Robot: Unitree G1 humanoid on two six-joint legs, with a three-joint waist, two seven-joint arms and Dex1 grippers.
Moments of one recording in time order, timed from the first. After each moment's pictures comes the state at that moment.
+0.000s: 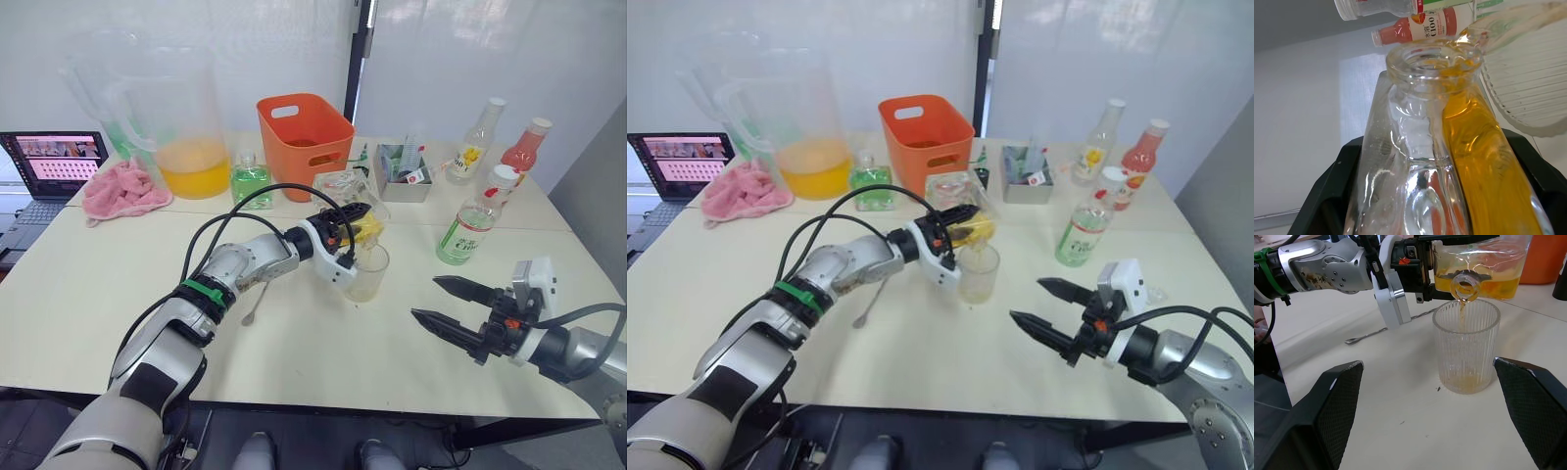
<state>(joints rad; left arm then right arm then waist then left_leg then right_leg) -1.06 0.40 -0.57 0.66 1.04 -0.58 0.11 0.05 -0.76 -0.38 -0.56 0.89 0.65 0.77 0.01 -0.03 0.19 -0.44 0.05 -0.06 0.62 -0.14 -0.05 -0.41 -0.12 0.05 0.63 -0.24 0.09</state>
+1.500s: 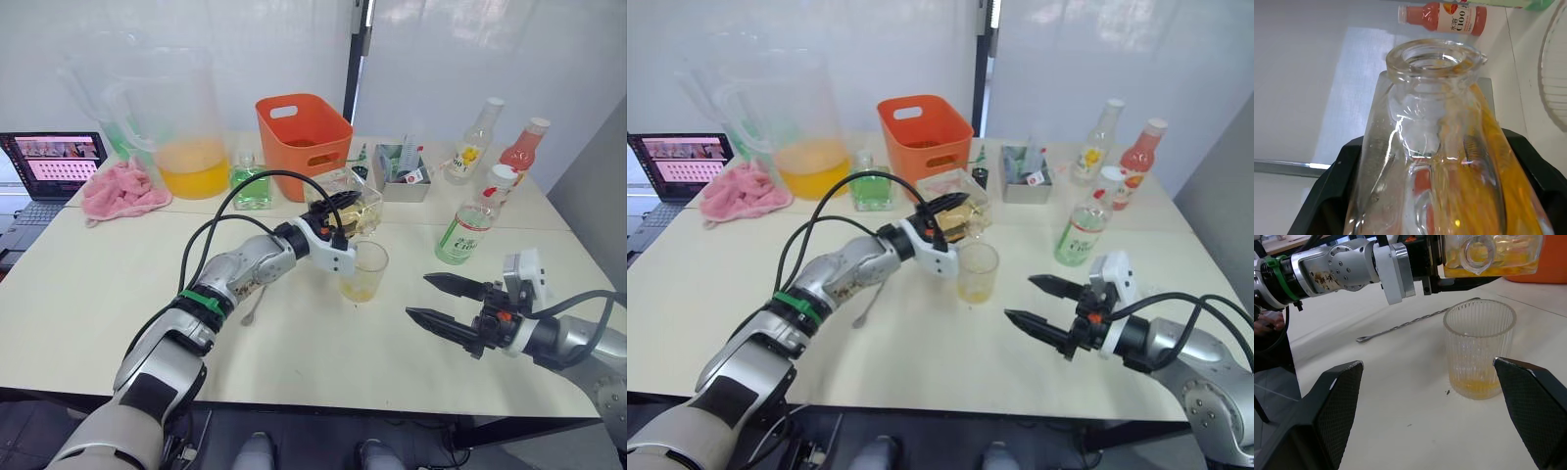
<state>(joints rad) -0.97 0.39 -0.49 0.60 0.73 -0.56 -0.03 -0.04 -0.79 -0.32 -0.48 0.88 0.65 0.84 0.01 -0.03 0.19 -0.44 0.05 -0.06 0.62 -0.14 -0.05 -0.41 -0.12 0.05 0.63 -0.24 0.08</state>
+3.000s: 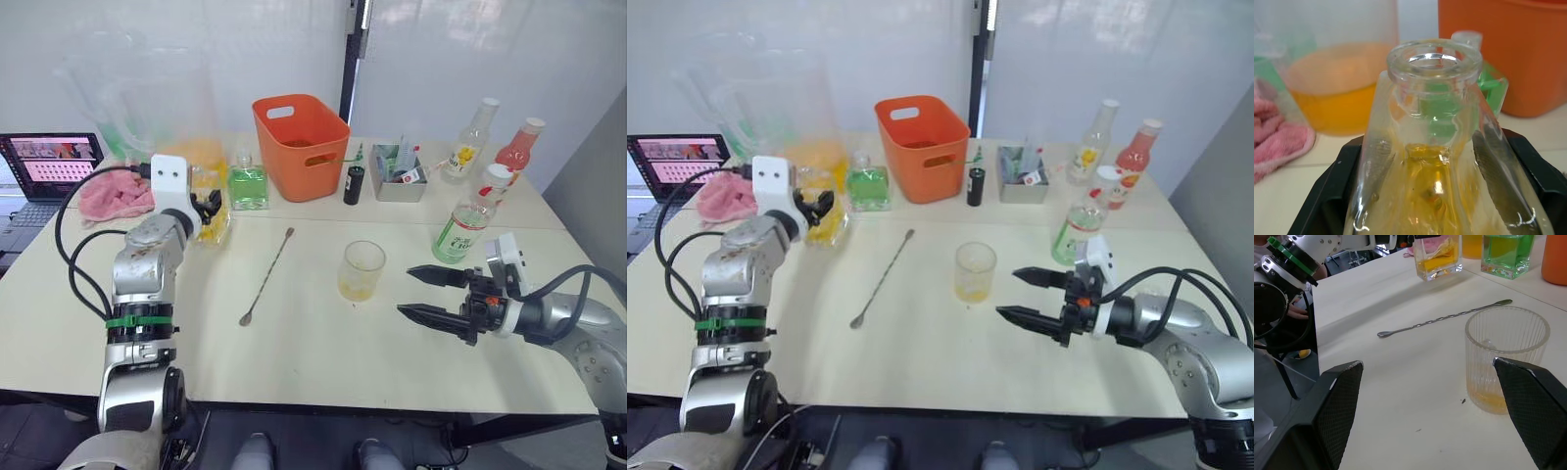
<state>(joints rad) -0.78 0.40 0.26 0.25 -0.13 0.62 -0.22 -0.22 -0.81 -0.21 -0.33 0.81 0.67 1.02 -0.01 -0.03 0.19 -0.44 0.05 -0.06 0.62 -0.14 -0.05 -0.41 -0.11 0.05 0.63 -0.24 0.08</state>
